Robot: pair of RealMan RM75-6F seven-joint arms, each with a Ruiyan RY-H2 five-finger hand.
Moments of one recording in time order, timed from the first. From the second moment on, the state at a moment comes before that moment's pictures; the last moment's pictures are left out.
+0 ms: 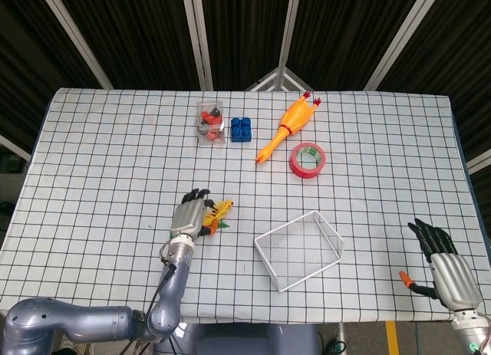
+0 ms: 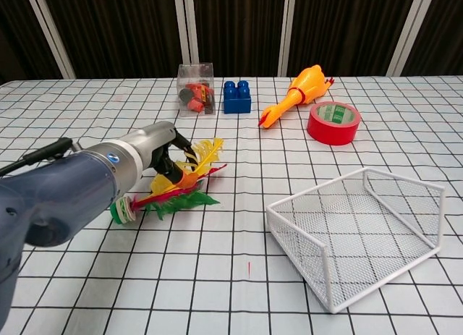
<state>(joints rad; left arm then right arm) -0.80 -1.94 -0.43 -1.61 0.49 1.29 0.72 0.07 -1.06 -0.02 -1.66 -1.56 1.41 0.19</state>
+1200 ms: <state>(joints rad) -0.44 -1.45 -0.29 -1.94 1.01 1.21 0.01 0.06 -1.06 -0.02 -1.67 -1.55 1.41 0.17</state>
